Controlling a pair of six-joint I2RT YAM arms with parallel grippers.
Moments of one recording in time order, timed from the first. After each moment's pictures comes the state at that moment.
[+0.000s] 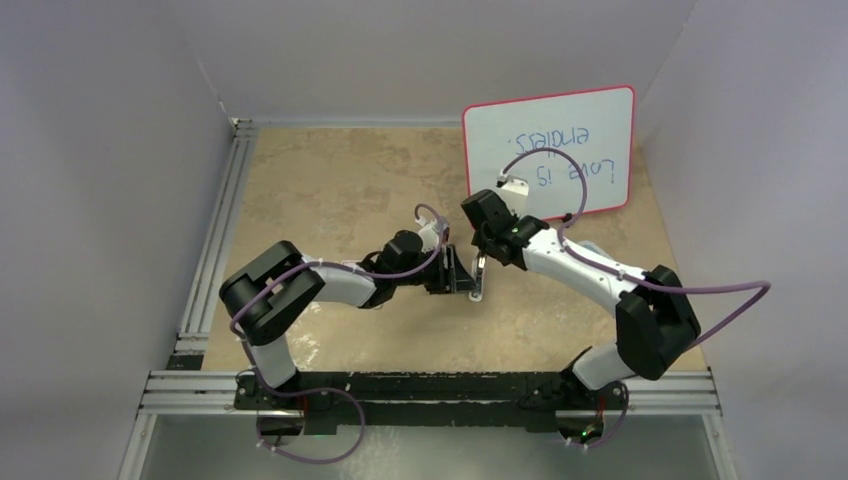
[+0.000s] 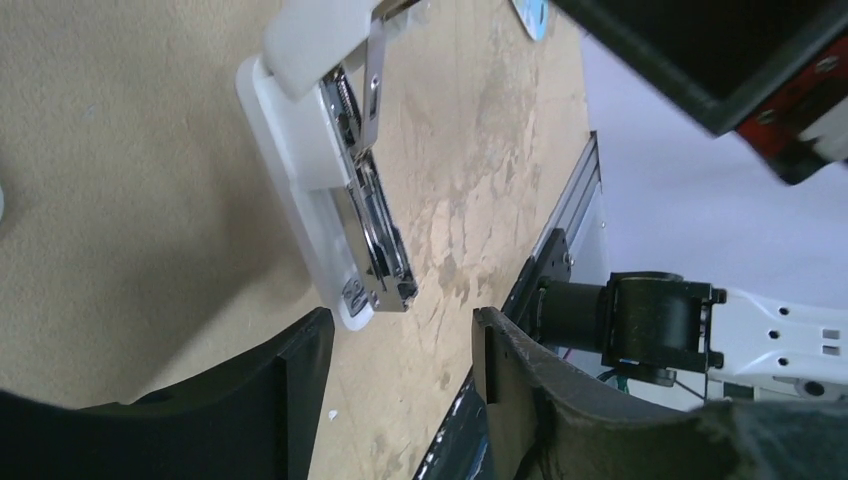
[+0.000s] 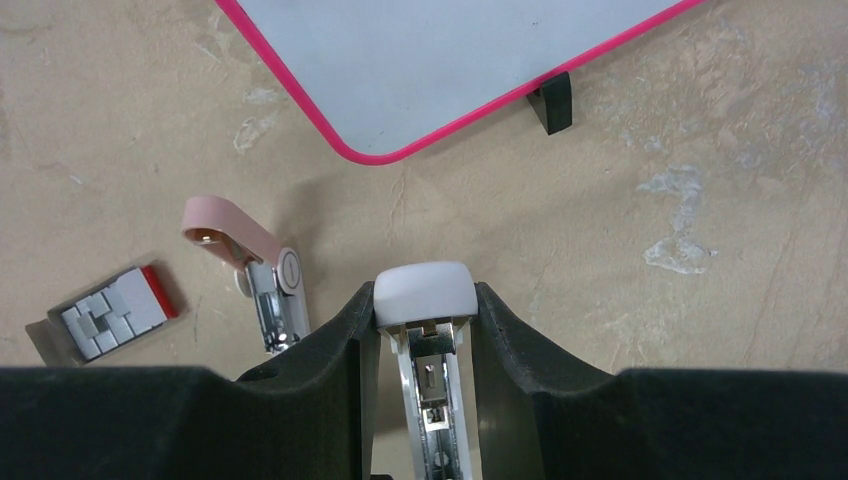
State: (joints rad) left arm -0.84 1.77 0.73 0.61 0.41 -0.94; right arm 0.67 1.49 1.04 -0.51 0.56 0.81
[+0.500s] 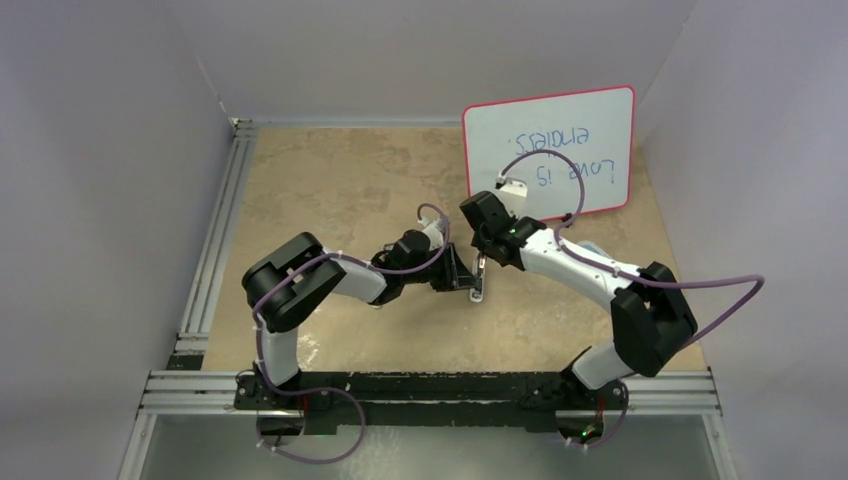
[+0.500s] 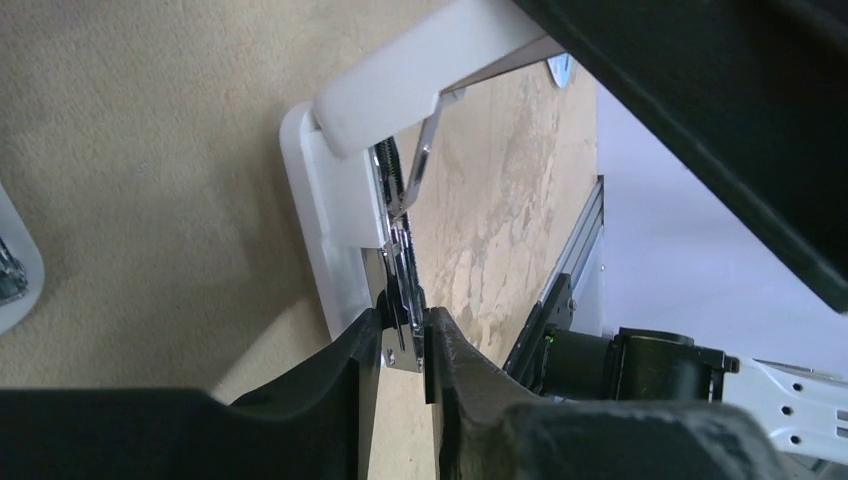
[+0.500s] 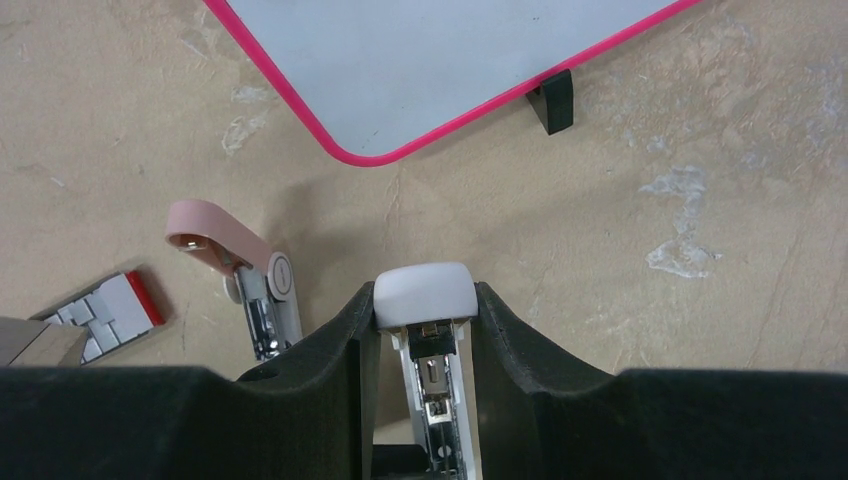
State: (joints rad) left arm -0.84 1.88 0.78 0.68 0.36 -1.02; right arm 0.67 1.51 1.02 -0.48 0.56 0.81
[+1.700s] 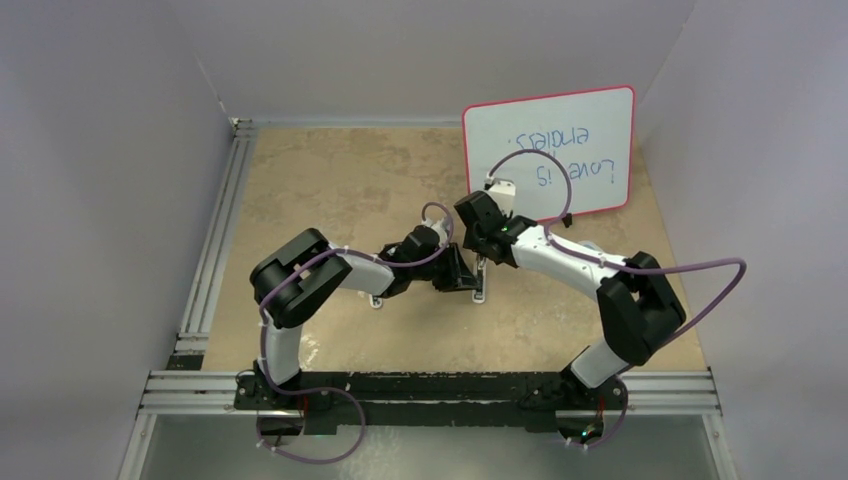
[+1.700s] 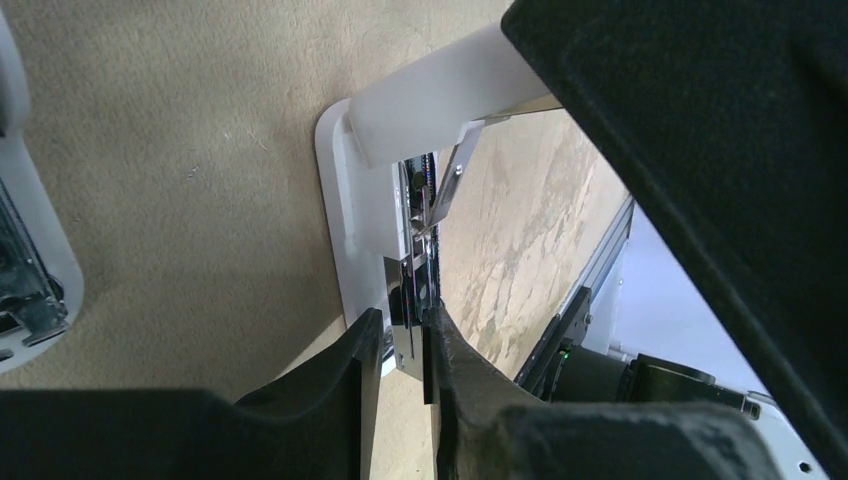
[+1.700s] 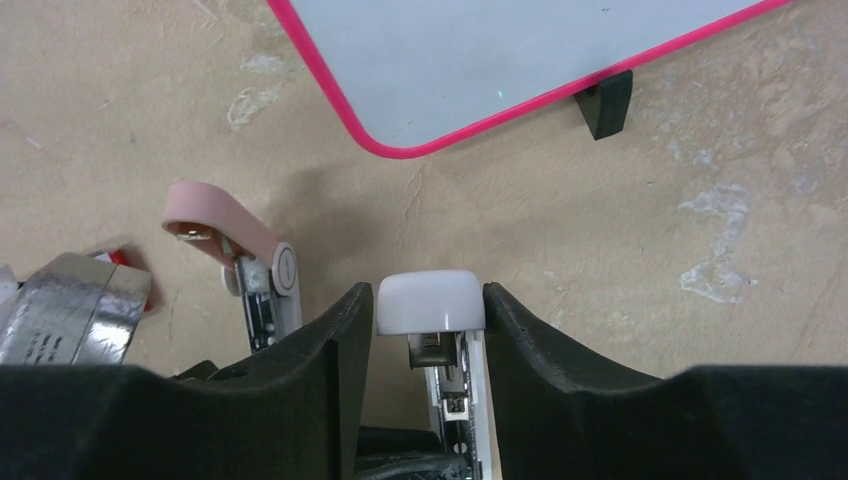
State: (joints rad) left arm -0.84 1.94 0.89 0.50 0.34 -1.04; right arm 0.67 1.58 1.03 -0.43 0.52 0.74
